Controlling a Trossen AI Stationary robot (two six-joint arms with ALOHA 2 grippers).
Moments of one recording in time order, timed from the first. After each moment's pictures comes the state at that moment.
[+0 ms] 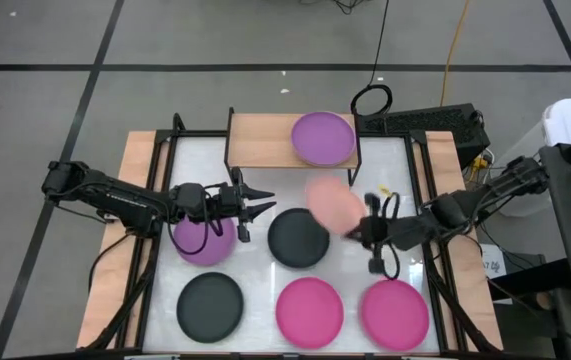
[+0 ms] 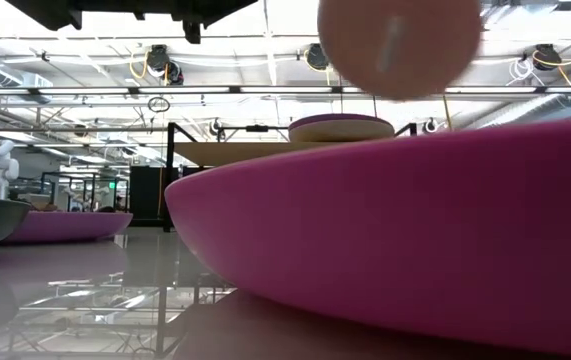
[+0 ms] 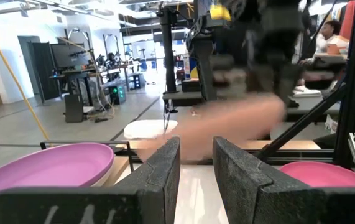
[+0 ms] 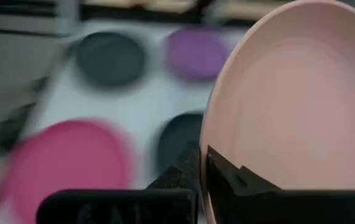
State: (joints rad) left arm -0.12 1.25 0.64 0.73 -0.24 0.11; right arm 0.44 1.10 1.06 -0.61 0.40 0.24
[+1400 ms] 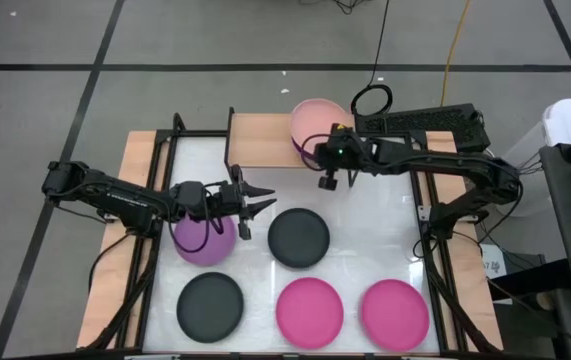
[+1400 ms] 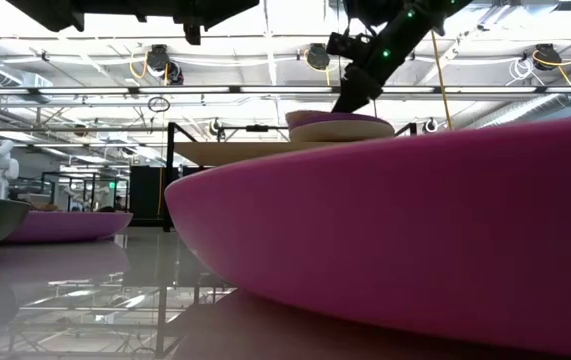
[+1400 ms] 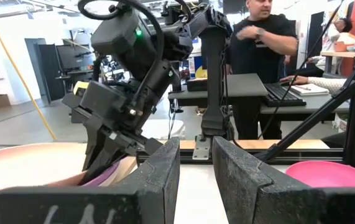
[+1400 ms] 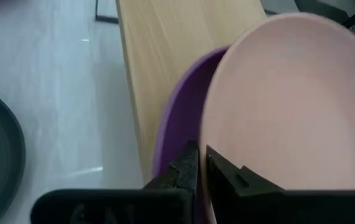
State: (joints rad) left arm -0.10 1.25 0.64 0.73 -0.24 0.13; right arm -0.33 1.45 1.11 -0.38 0.23 -0.34
